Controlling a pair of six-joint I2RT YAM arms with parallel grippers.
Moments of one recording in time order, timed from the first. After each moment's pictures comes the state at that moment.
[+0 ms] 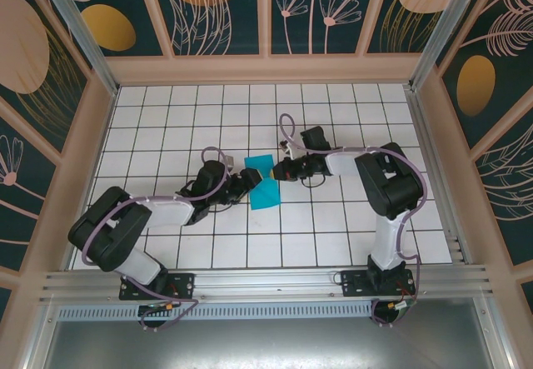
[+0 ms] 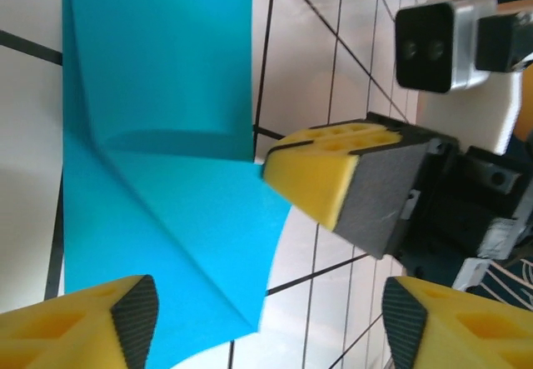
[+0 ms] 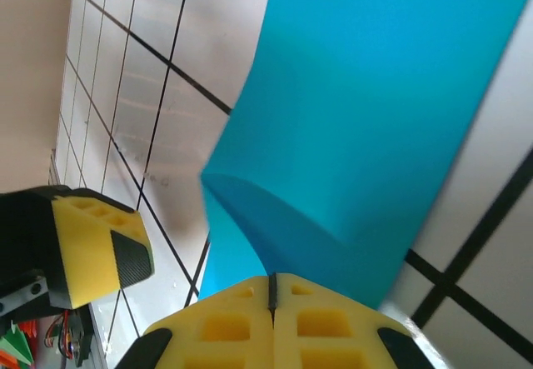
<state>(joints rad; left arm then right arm) -0.63 1.56 0.51 0.50 0.31 -1.20 0.46 1.94 1.01 -0.02 -0.81 0.35</state>
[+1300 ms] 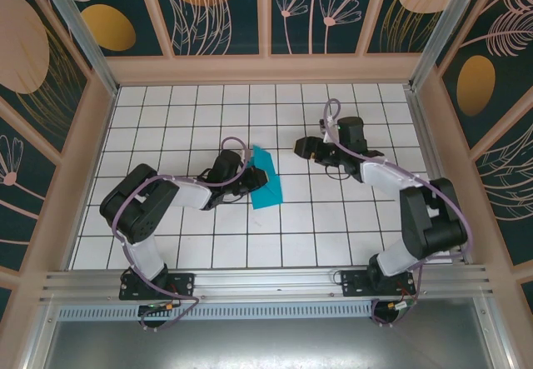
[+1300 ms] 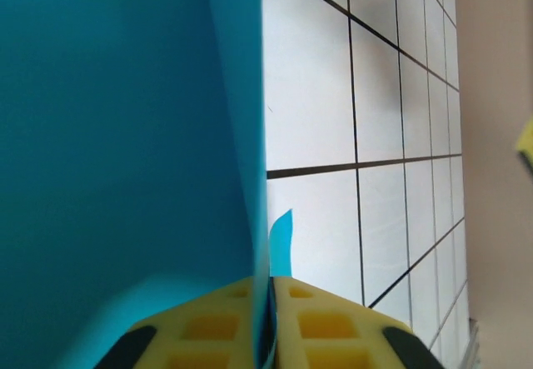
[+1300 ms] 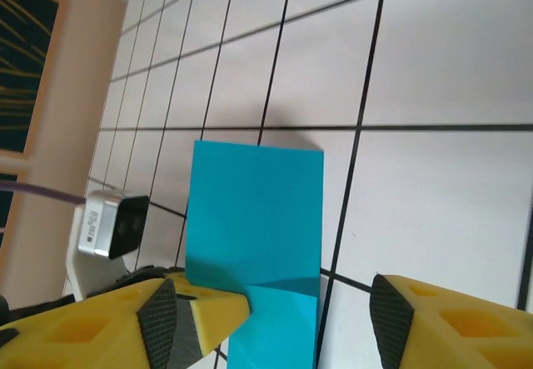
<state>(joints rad) -0.63 1.80 0.70 0.48 0.35 -0.97 0.31 1.50 0.84 0.02 -0.56 0.57</state>
